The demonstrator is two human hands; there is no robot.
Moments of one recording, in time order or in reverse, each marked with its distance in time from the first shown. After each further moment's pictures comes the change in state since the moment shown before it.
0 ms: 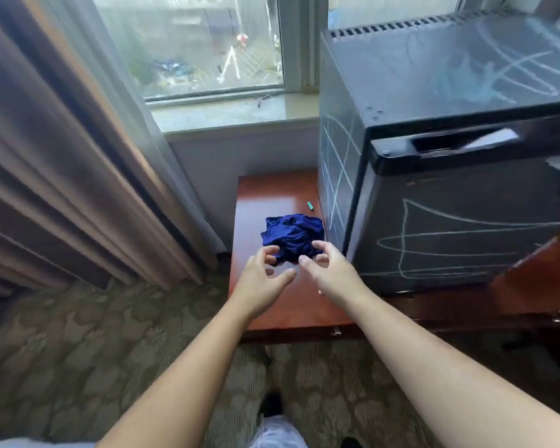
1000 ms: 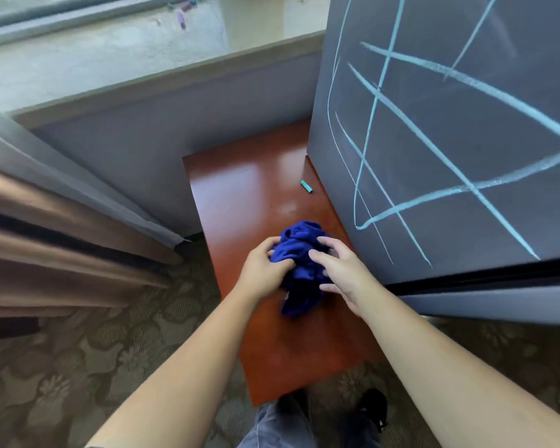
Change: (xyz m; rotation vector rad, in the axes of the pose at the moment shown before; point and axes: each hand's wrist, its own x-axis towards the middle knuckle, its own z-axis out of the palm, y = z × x) left_hand 0.247 -0.106 0.006 -0.232 -0.392 -0.217; right_hand 0.189 0.007 0.081 0.474 0.172 0.502
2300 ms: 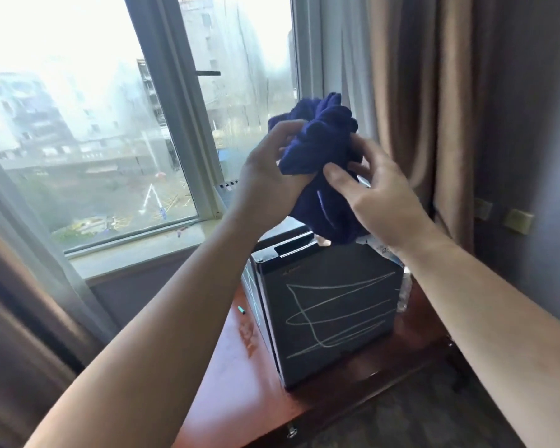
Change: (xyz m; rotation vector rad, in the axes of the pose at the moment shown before) left_hand -0.372 0.391 0.201 0.095 0.186 1.344; right_hand -0.399 -0.139 -0.327 -0.049 0.274 -1.405
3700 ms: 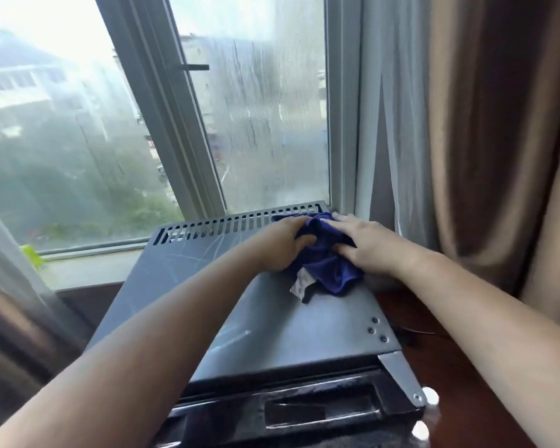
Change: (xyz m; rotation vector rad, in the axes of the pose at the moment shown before) left_hand 0.221 -0.249 0.177 0.815 -0.488 -0.577; right_hand 0.316 0.310 -0.068 -0.638 -0.882 -0.089
